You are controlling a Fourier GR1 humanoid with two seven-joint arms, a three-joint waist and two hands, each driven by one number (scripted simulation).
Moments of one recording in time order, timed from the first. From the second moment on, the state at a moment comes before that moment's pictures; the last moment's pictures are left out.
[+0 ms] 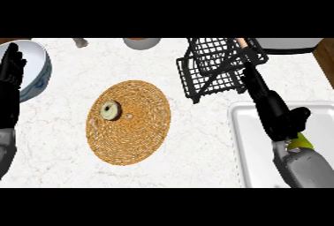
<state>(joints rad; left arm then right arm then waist) -0.26 0.56 -0.03 -1.48 0.08 0.33 0.04 -0.27 -0.38 0.29 -1.56 -0.23 -0.22 0.07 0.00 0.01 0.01</state>
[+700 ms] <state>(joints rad) -0.18 0.35 -0.16 -1.53 0.13 0.35 0.03 -0.10 -0.34 -0.26 -1.37 -0.97 0.14 0.02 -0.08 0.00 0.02</state>
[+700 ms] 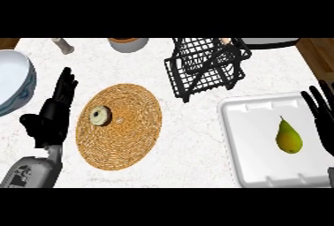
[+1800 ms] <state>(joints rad) -0.17 0.24 -0.27 -1.53 0.07 0.37 0.01 0.05 -0.98 -0.58 -1.30 -0.50 0.98 -0.03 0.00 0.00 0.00</state>
